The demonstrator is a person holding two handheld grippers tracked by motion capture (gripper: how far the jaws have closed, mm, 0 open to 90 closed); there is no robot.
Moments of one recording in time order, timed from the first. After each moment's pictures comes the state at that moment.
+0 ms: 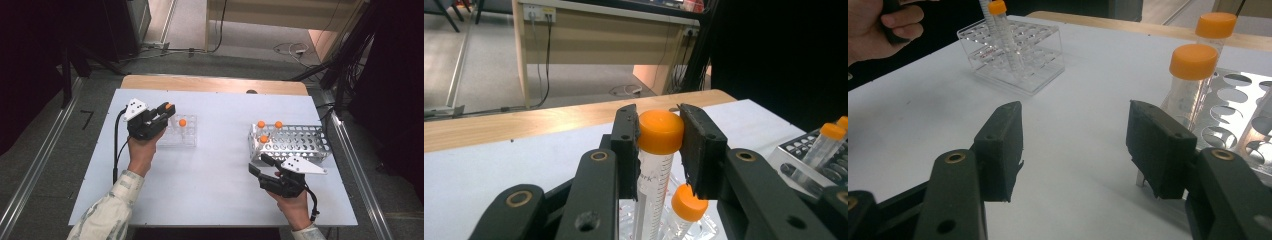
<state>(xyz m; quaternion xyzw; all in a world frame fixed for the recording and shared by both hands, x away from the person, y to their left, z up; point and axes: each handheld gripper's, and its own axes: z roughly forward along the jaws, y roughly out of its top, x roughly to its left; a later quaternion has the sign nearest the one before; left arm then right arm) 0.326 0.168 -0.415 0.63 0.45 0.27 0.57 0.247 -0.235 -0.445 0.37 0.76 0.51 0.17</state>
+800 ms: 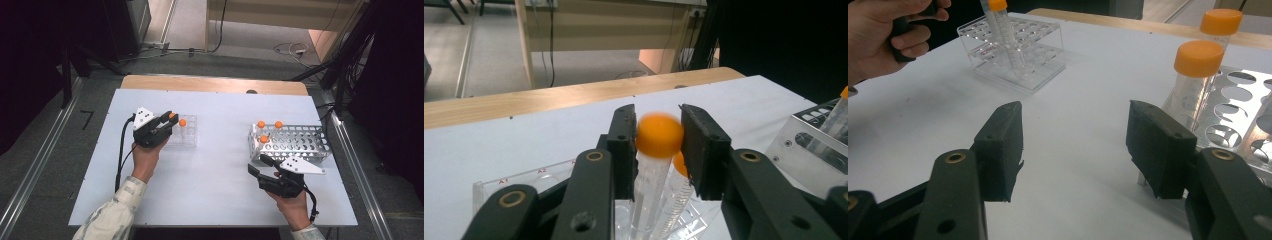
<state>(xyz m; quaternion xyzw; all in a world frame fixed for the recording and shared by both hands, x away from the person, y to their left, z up) 0.321 0.160 -0.437 0.64 0.46 0.27 0.55 0.247 -0.233 -0.446 0.36 0.76 0.51 0.17</state>
